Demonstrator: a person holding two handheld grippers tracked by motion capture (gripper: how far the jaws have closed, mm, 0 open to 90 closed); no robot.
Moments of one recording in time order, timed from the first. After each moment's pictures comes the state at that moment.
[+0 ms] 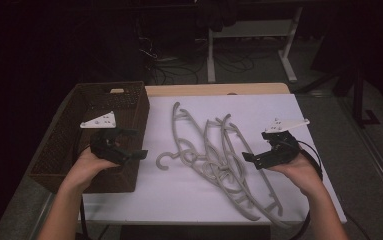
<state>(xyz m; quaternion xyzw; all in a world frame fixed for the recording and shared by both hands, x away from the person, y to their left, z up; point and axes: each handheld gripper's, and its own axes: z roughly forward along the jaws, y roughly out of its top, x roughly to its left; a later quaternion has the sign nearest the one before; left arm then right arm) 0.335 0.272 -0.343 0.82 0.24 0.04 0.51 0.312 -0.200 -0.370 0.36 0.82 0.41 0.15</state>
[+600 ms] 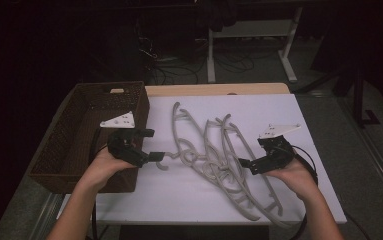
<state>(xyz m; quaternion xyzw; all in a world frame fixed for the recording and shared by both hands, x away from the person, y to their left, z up) 0.332 0.225 -0.342 0.83 0.23 0.03 0.51 0.308 -0.190 -0.384 0.36 0.83 0.40 0.14</state>
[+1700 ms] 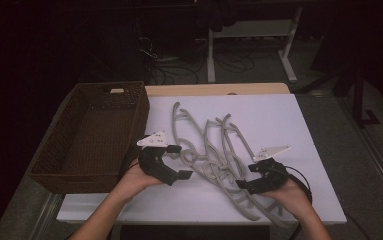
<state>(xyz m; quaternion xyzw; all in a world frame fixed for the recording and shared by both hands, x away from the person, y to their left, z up) 0.314 0.161 -0.389 0.84 0.20 0.00 0.50 0.280 -0.183 -0.432 0.37 0.85 0.37 0.06</state>
